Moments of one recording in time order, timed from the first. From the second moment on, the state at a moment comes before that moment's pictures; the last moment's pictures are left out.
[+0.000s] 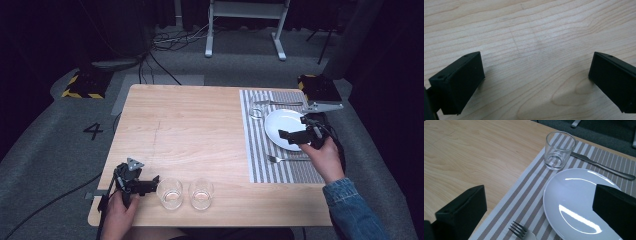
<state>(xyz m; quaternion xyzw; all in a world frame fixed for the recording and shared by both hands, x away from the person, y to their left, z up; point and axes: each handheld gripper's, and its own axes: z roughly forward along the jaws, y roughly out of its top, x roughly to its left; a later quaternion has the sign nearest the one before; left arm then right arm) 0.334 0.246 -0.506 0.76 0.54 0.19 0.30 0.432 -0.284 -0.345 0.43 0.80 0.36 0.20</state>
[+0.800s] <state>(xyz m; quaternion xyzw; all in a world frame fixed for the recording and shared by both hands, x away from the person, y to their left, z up) 0.334 0.246 -0.506 0.76 0.54 0.19 0.30 0.397 -0.310 -0.367 0.44 0.81 0.32 0.19</state>
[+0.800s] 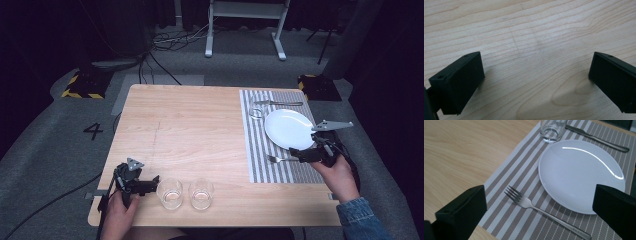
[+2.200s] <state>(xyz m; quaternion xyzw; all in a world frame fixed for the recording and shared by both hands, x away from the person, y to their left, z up) 0.334 0.246 -0.506 0.76 0.54 0.19 0.30 0.356 -0.326 -0.464 0.47 0.82 0.28 0.15</state>
